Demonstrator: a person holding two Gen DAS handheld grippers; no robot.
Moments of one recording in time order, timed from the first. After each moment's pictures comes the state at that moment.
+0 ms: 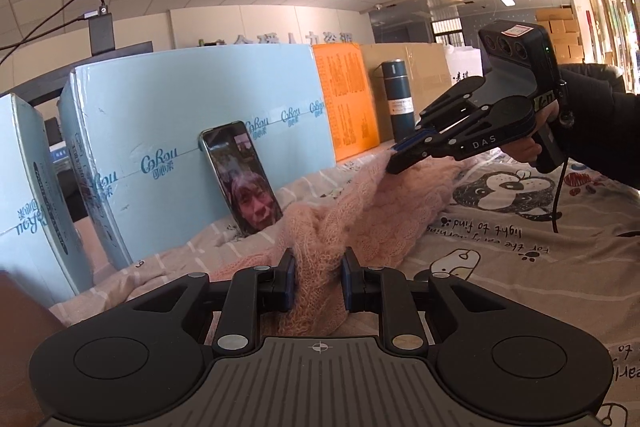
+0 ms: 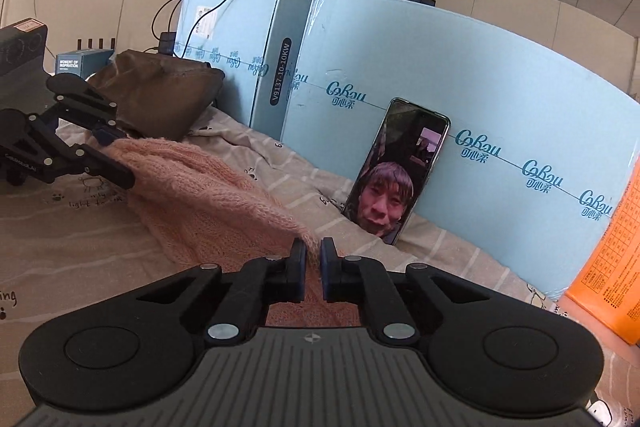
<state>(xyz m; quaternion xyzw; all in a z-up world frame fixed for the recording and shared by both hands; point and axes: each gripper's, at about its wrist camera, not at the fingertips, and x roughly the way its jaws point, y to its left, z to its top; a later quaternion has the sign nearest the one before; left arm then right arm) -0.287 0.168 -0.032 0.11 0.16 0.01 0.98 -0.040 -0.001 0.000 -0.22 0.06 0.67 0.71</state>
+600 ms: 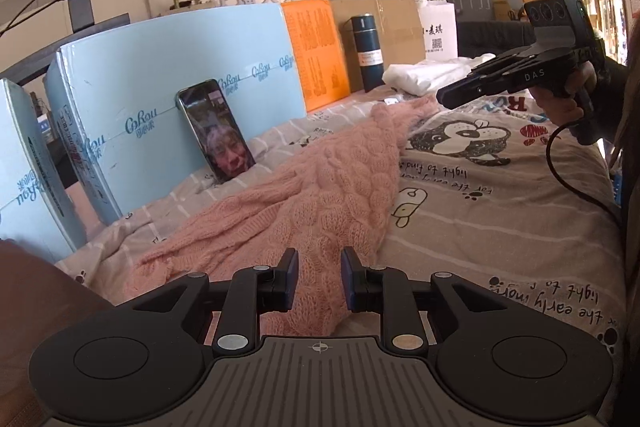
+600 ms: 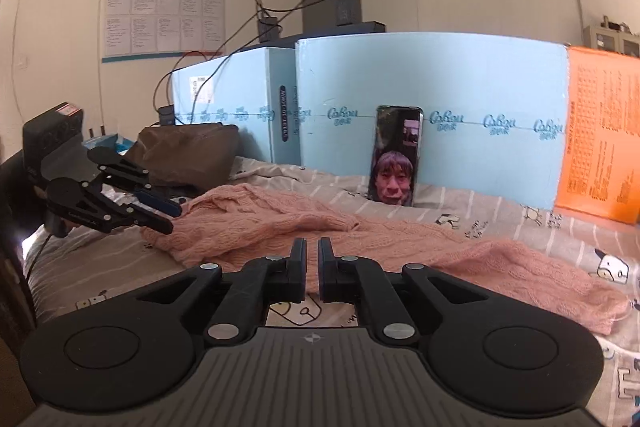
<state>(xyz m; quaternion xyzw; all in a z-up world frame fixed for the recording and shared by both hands) -0.318 0.138 -0.035 0.13 0.25 0.01 0.96 -0.072 -0.105 -0.002 -0.06 0.15 0.64 0.75</state>
